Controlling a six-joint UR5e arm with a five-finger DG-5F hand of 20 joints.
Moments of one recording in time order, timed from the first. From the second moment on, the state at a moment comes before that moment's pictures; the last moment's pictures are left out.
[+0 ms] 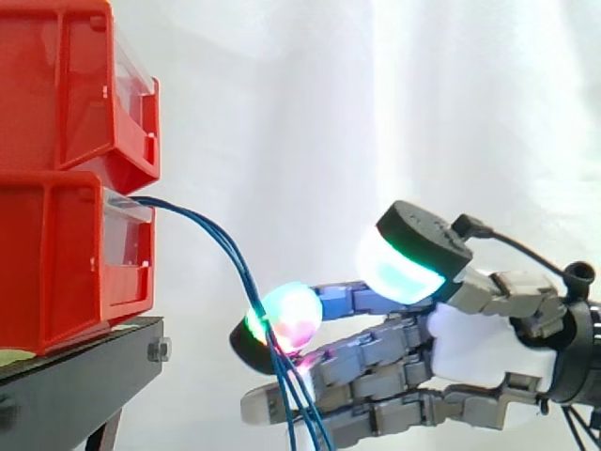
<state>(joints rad) 0.04 -2.36 -1.35 -2.39 -1.48 -0.12</state>
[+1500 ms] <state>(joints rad) 0.08 -2.49 -1.22 -2.35 -1.50 -0.12</state>
